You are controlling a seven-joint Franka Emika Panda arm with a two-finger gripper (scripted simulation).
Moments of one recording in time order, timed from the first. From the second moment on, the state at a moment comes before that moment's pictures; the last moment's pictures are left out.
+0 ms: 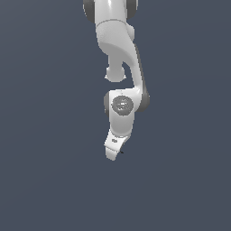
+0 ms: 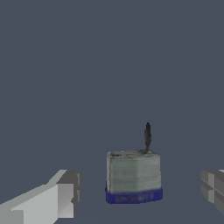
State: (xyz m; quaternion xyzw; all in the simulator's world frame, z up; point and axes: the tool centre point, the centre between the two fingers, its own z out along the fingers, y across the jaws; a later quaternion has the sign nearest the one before) arm 0.050 0.022 0.058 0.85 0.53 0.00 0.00
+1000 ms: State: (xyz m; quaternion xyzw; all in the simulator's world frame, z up) arm 0.050 0.022 0.013 0.85 0.53 0.00 0.00
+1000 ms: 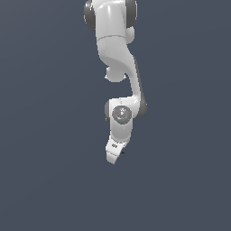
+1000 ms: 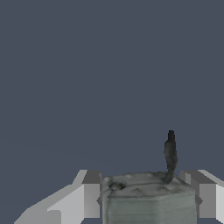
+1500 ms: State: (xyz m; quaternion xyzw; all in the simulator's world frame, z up) arm 0.047 0.026 0.013 0.85 0.53 0.00 0.00
